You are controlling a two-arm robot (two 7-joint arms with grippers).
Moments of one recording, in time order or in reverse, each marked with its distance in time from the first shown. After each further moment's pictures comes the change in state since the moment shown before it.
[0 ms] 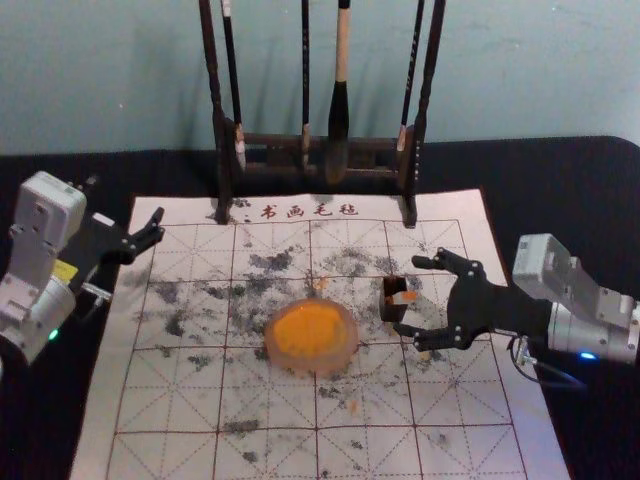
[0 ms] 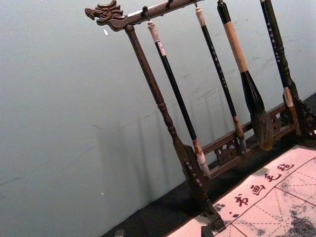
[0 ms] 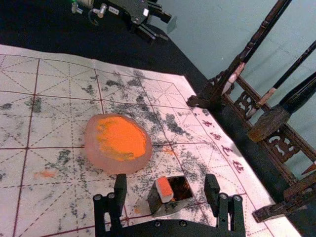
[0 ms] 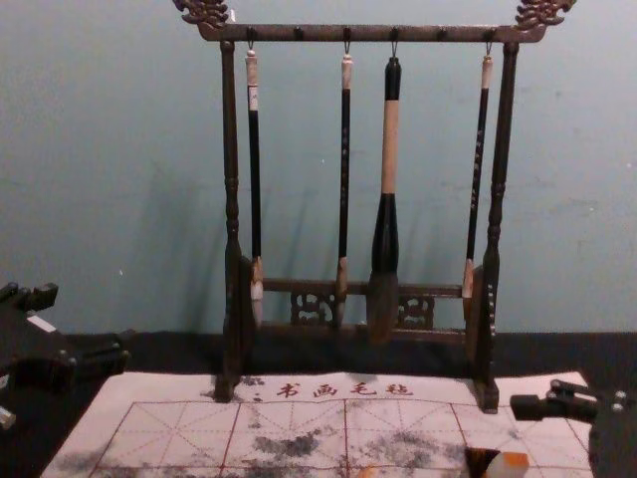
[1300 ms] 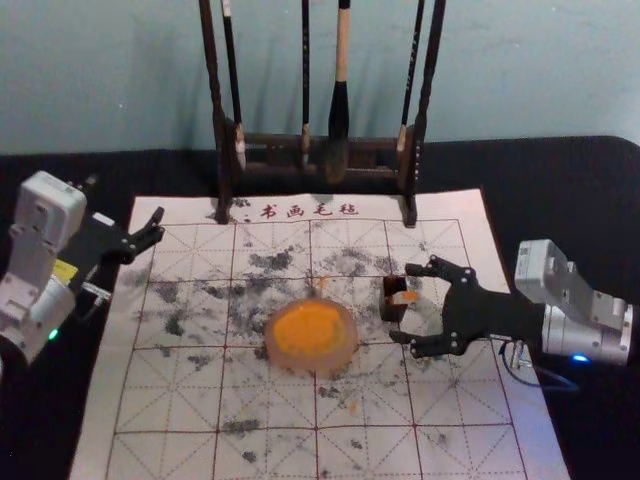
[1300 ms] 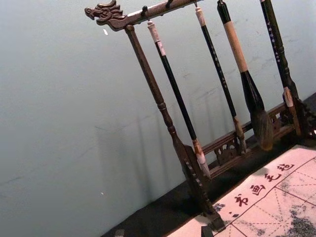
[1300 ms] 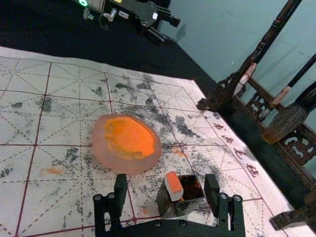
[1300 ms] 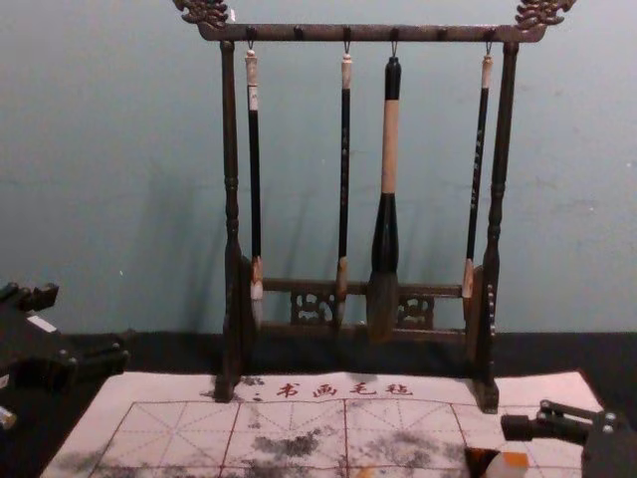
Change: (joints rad) left arm 0.000 0.000 0.000 0.000 0.000 0.000 0.000; right arm 0.046 -0.063 -0.002 0.152 0.031 -0.105 0.101
